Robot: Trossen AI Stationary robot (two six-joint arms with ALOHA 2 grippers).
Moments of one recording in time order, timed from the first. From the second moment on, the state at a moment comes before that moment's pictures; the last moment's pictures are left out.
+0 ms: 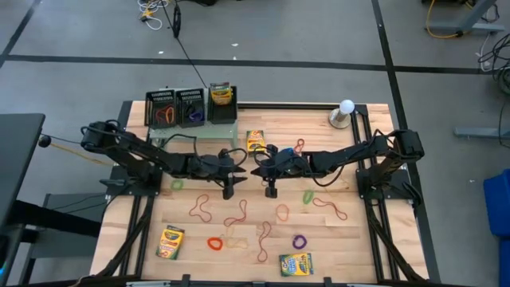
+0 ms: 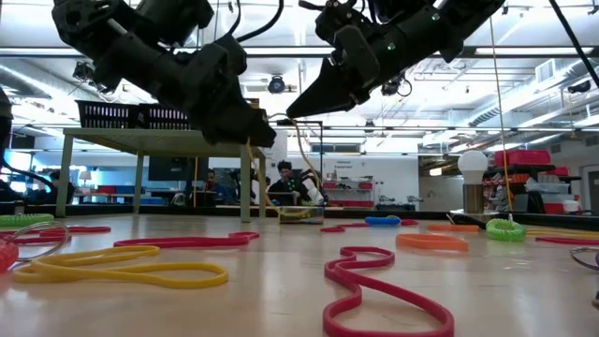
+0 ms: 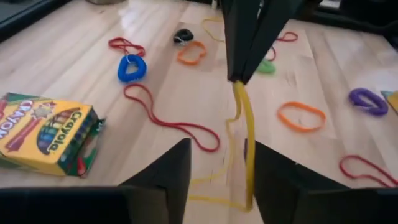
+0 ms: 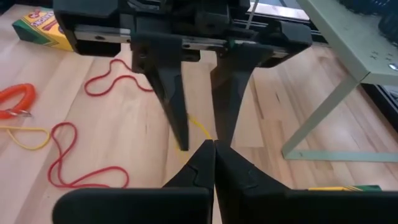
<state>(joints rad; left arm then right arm) -0.10 1.46 0.56 0.46 -0.24 -0.19 0.06 1.67 0.97 0.18 0.13 -0.09</state>
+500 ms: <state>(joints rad) -0.06 1.28 0.56 0.21 -0.36 -0.23 0.07 1.67 0.97 0.18 0.19 -0.06</state>
